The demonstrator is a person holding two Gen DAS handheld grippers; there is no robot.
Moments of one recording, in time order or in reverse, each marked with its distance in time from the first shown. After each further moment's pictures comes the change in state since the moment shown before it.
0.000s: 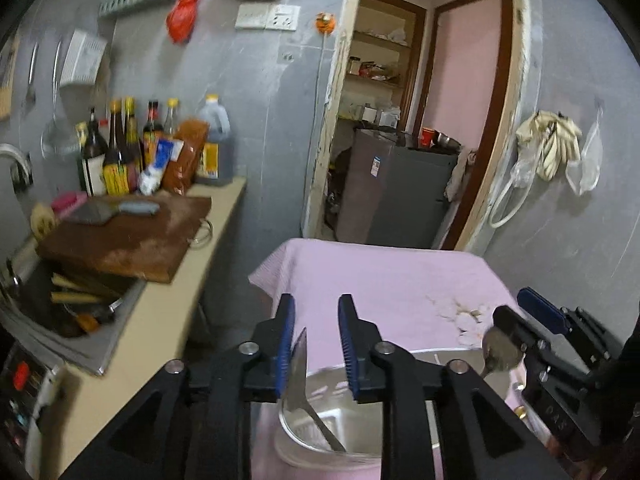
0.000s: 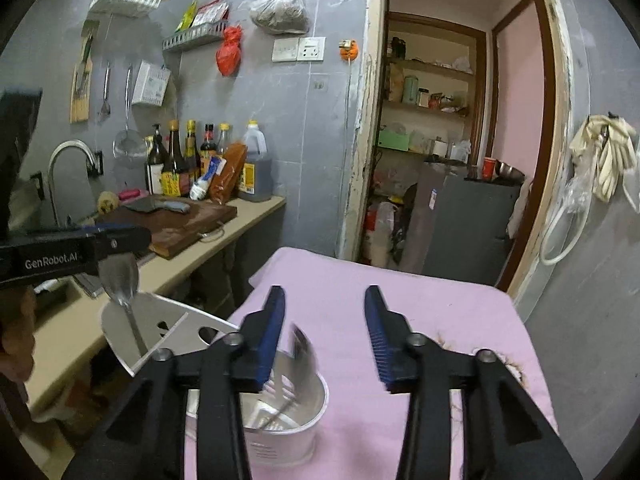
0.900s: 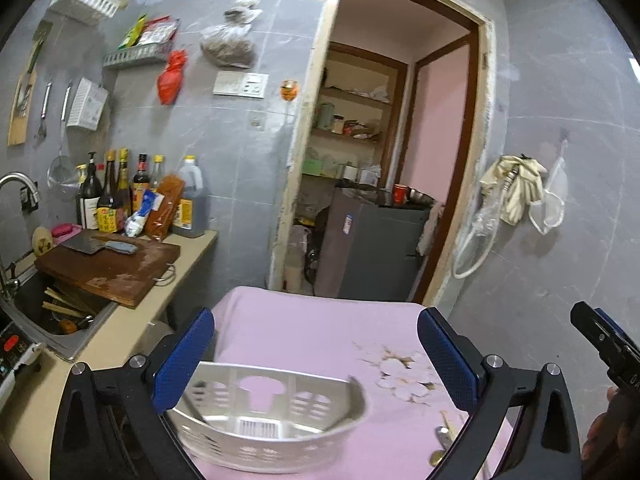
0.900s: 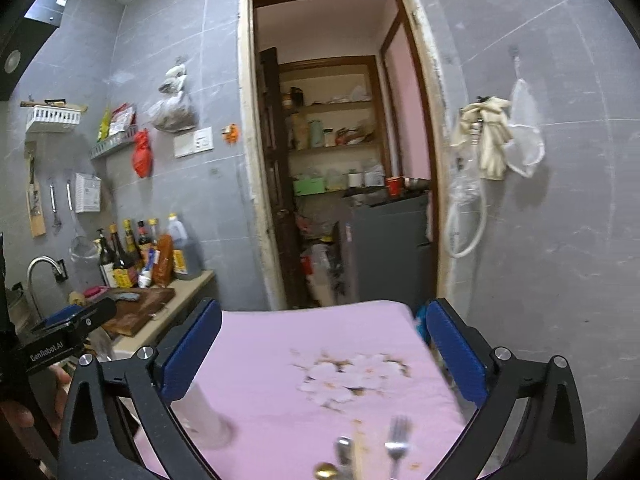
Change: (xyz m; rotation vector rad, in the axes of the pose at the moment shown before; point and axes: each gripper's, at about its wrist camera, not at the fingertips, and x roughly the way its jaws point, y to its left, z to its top) left arm -0.060 -0.120 -0.020 0.002 -0.239 -0.021; right arm -0.143 -0.151 -0.011 0.260 -0.181 -0.197
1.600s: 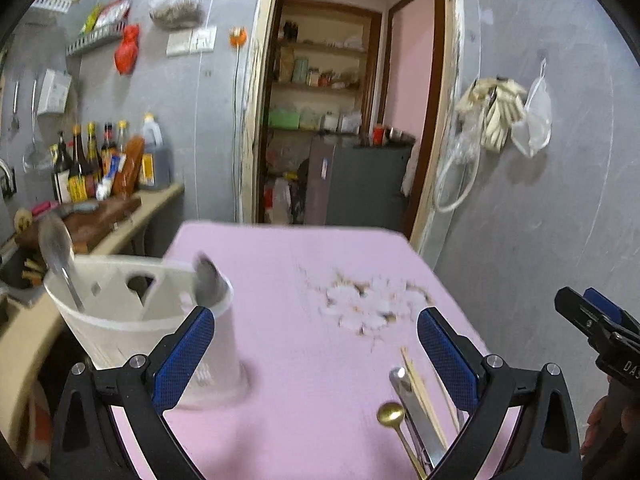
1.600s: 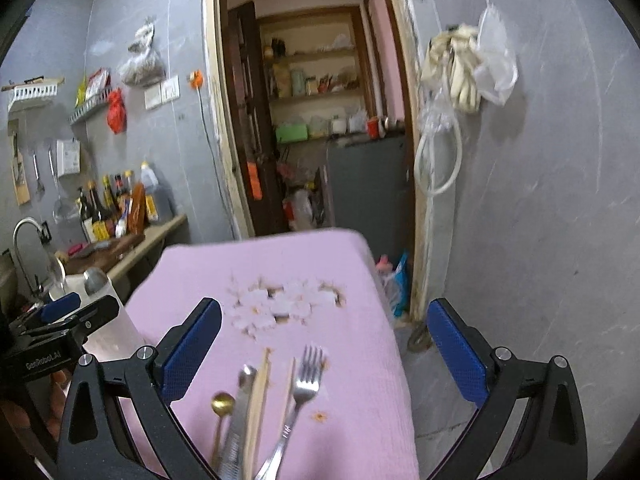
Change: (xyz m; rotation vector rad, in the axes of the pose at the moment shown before) left arm 0.040 -0.105 -0.094 0.078 0.172 0.019; right arm 0.041 -0.118 -0.076 0.020 0.199 0.013
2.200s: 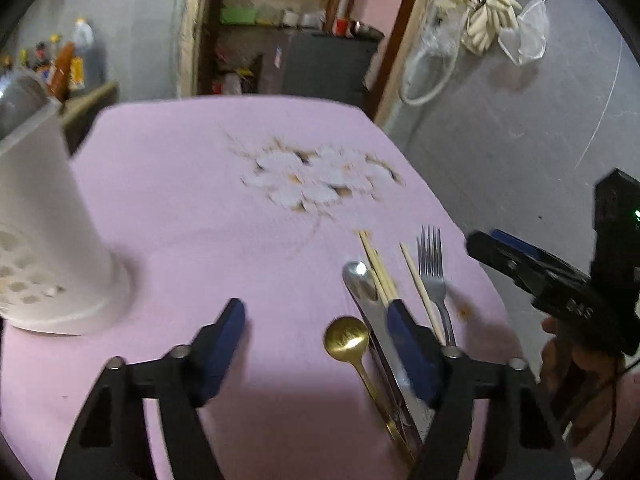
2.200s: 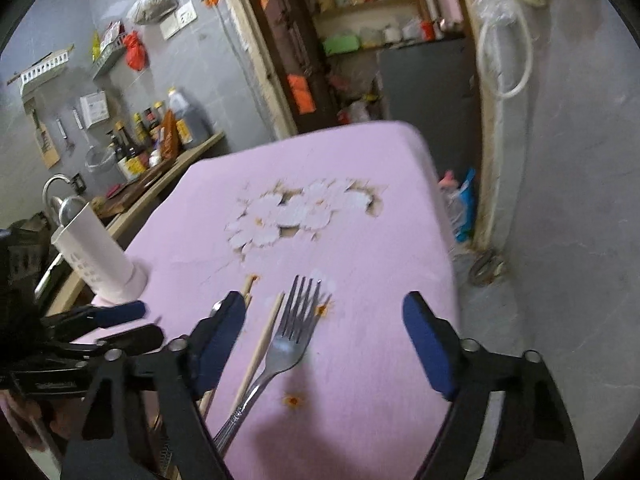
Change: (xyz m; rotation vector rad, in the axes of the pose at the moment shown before) left arm 0.085 -0.032 -0.063 0.007 0.390 -0.190; right arm 0.129 -0.030 -0.057 0.008 0.321 0.285
